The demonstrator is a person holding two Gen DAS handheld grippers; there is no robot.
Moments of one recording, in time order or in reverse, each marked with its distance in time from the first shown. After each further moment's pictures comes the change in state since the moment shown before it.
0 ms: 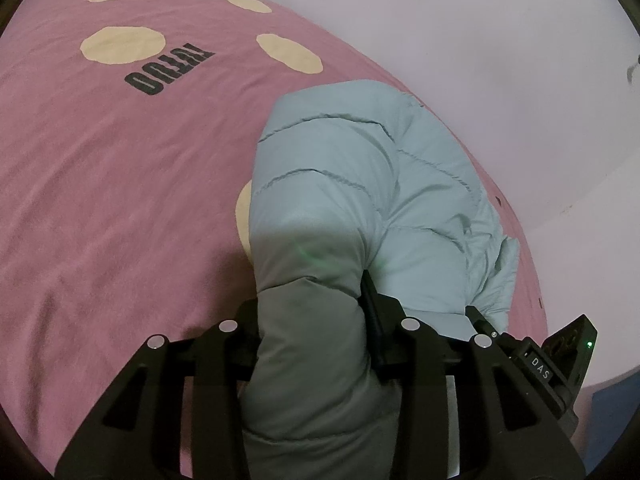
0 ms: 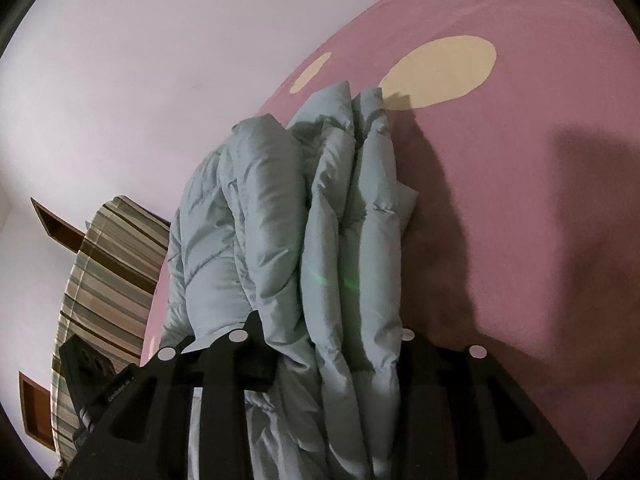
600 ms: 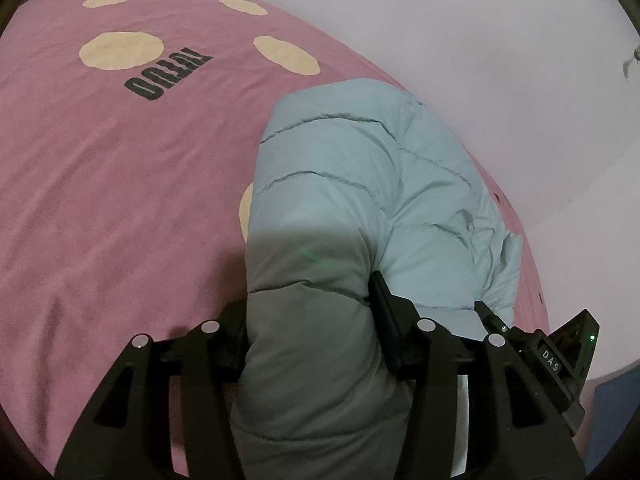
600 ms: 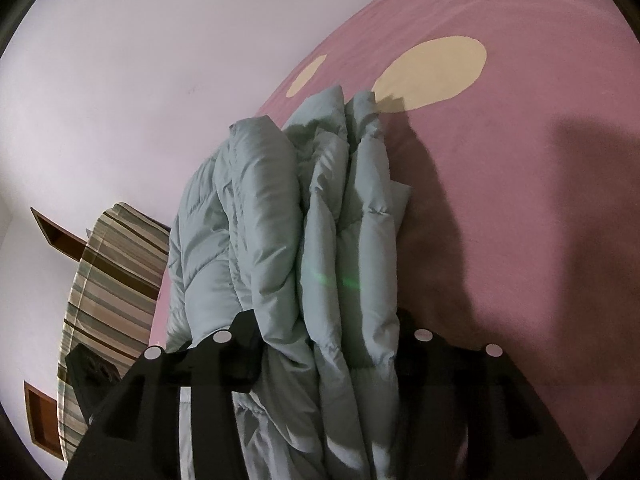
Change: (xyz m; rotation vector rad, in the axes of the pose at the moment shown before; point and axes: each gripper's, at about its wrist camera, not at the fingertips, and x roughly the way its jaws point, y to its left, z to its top) left arm -0.003 0.004 0.004 0.017 0.005 0.001; right arm -0.008 -0.013 0.006 0.022 0.009 0.008
